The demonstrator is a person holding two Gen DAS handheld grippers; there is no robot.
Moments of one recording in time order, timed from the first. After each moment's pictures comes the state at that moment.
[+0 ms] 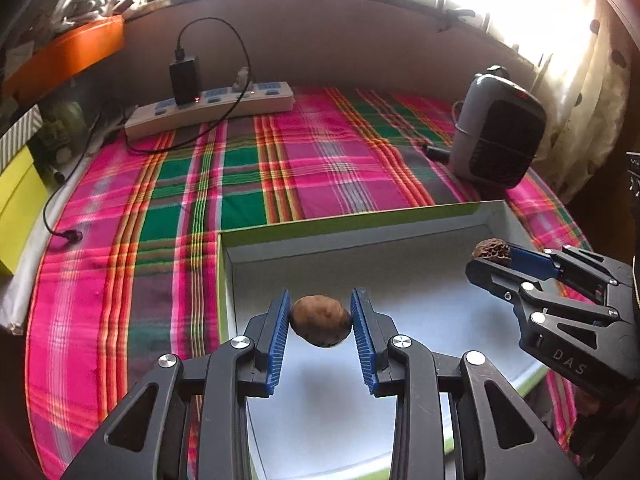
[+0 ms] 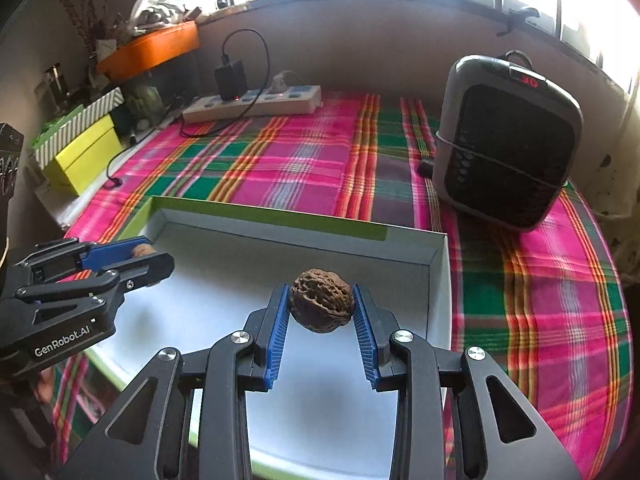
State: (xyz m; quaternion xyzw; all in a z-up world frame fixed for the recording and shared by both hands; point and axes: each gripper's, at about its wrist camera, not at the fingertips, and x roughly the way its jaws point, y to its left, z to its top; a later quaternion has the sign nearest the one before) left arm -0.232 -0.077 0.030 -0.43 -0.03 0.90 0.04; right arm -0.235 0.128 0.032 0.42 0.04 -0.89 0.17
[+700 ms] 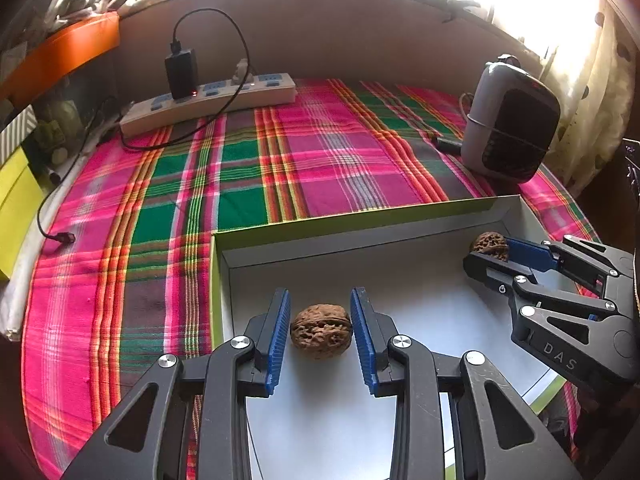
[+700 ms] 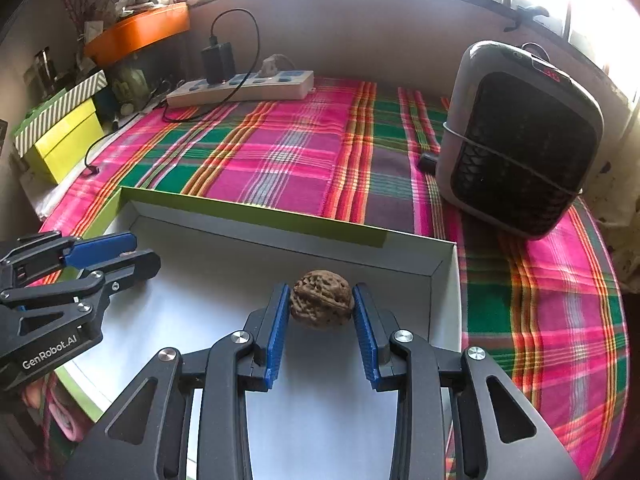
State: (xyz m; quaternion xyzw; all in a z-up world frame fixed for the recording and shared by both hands) left arm -0.243 -0.075 0.020 -0.44 -0.02 0.90 0.03; right arm -0.252 0.119 0.019 0.43 0.07 -0.89 0.15
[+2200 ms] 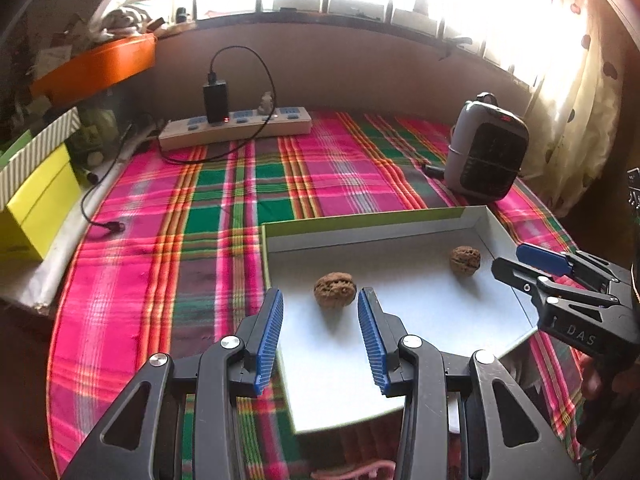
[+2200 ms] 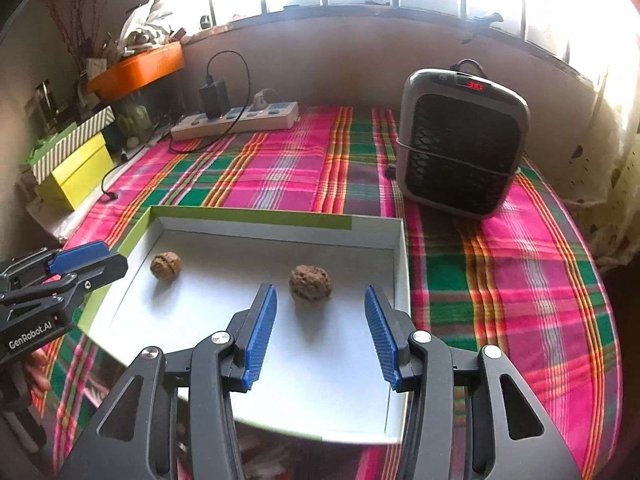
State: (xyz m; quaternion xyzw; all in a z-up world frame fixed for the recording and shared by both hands) left arm -0.177 -0.096 0.053 -0.39 -0.04 0.92 0.02; right arm -0.199 0.140 0.048 0.39 0.02 -0.91 0.13
